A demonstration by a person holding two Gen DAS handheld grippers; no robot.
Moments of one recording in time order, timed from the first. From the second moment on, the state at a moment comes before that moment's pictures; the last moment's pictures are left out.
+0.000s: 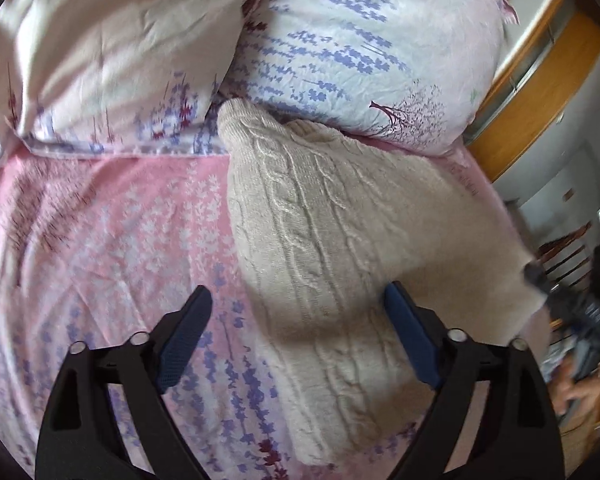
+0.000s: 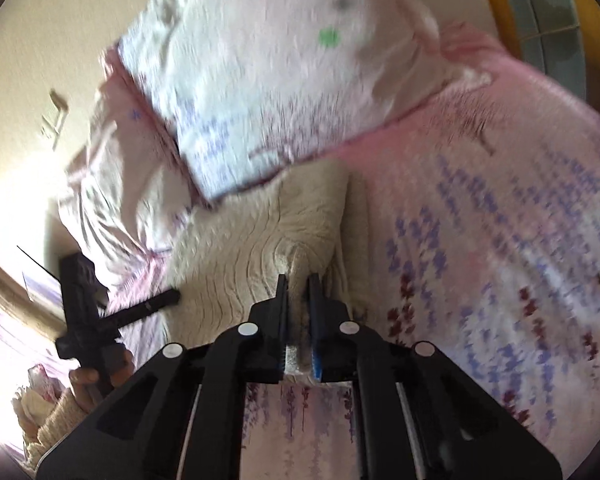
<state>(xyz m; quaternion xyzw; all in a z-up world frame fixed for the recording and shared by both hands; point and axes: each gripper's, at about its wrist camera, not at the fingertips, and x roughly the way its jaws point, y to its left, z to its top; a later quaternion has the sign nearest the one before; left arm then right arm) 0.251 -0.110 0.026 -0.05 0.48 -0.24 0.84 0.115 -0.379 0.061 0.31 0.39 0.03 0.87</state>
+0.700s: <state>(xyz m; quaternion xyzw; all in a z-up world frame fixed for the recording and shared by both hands) 0.257 -0.140 0.026 0.03 0.47 -0.18 0.86 0.135 -0.405 0.034 0.39 0.42 0.01 0.82</state>
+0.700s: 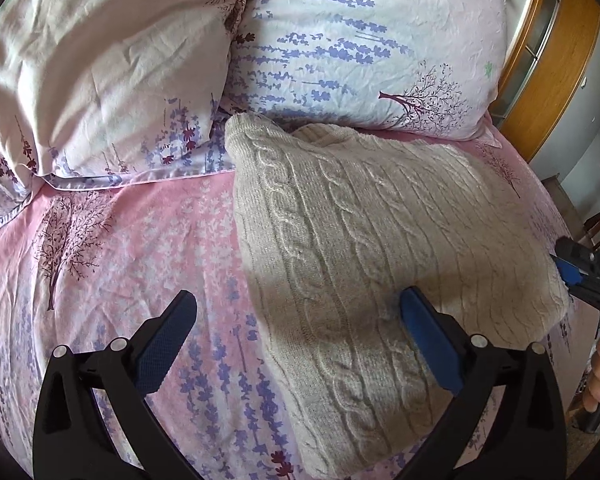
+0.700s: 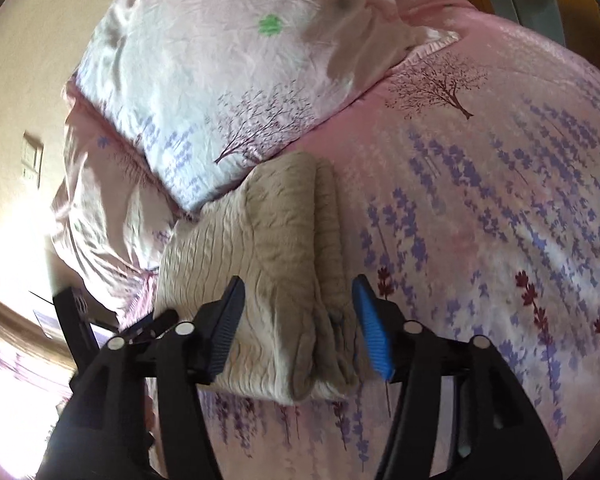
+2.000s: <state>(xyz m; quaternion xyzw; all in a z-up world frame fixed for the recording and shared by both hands) 0.299 -0.083 0.013 -0.22 0.49 -0.27 0.80 0.187 -0.403 -0.009 0.48 0.44 0.11 0.75</state>
